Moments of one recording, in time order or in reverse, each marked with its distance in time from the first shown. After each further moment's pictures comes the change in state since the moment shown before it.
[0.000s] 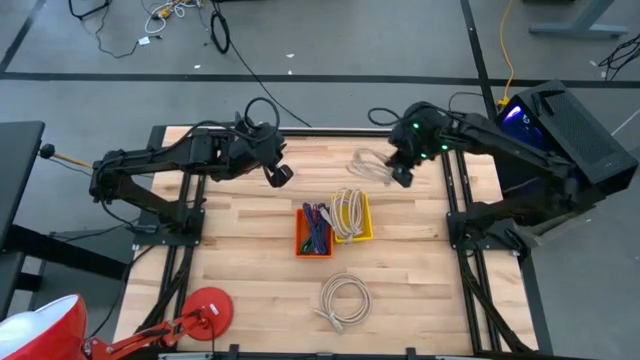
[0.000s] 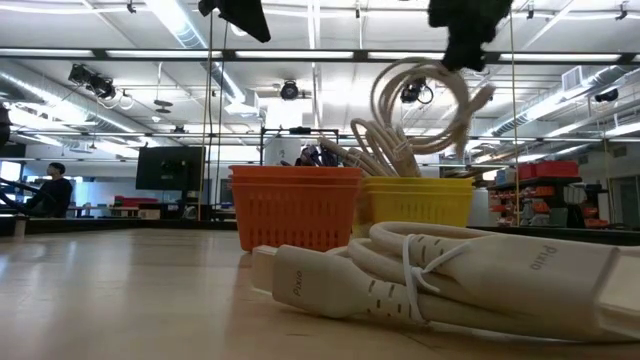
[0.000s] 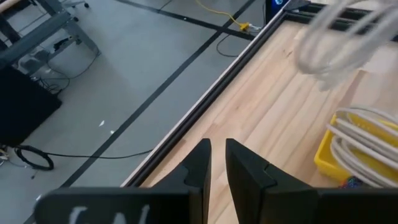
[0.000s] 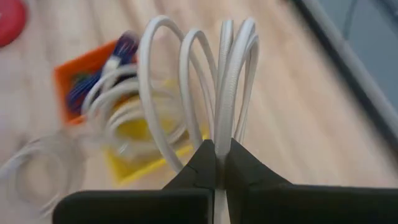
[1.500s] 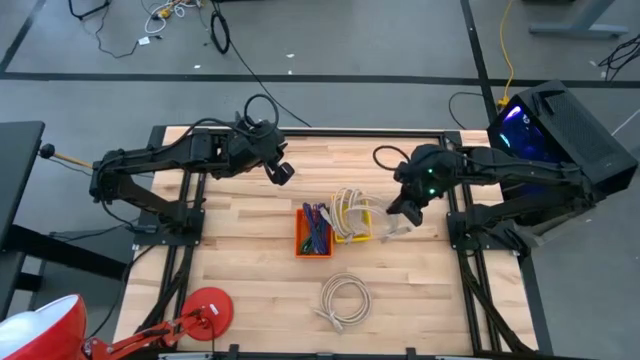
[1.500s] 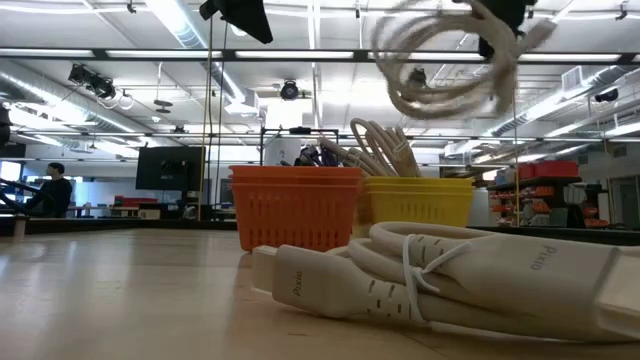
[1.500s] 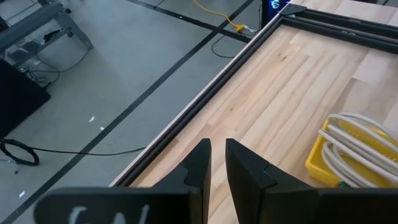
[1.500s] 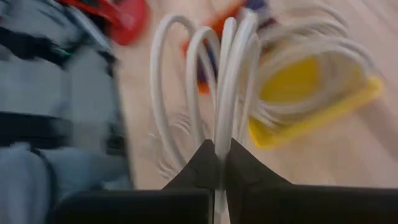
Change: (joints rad) left arm 0.021 0.000 0.000 0.016 0.039 -0.032; right arm 0.330 -0.180 -0.227 0.181 -0.161 0.498
